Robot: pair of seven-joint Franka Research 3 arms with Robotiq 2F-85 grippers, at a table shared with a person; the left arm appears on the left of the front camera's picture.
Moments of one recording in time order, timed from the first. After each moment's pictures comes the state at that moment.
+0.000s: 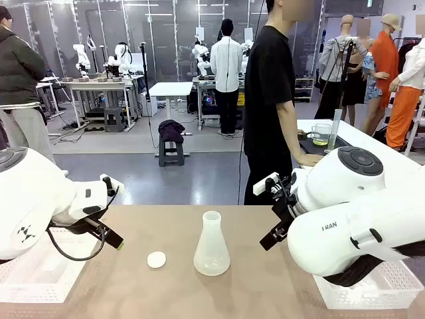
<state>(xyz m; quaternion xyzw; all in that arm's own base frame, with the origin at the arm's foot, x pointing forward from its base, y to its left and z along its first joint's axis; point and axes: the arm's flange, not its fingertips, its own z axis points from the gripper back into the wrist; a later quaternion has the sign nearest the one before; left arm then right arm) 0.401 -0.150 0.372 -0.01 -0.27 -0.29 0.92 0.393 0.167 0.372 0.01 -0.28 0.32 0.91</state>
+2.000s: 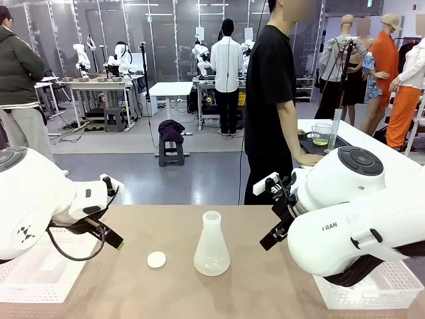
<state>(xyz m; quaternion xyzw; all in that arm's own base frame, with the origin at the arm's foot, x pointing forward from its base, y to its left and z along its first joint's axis) 0.401 -0.150 0.372 -0.01 -0.27 -0.29 0.92 0.393 0.167 0.372 0.01 -0.28 0.32 0.91</state>
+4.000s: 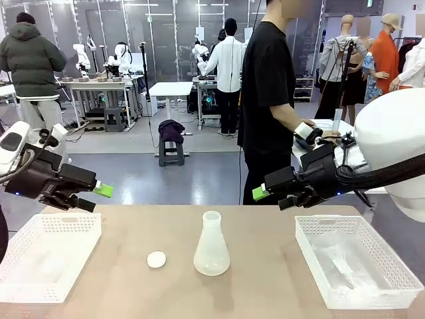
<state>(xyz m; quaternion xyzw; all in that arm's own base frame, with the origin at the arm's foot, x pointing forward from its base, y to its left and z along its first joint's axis) 0.350 -0.099 0.486 -0.38 -0.25 -0.13 0.88 0.346 0.133 0.483 0.36 -0.25 0.12 0.89</state>
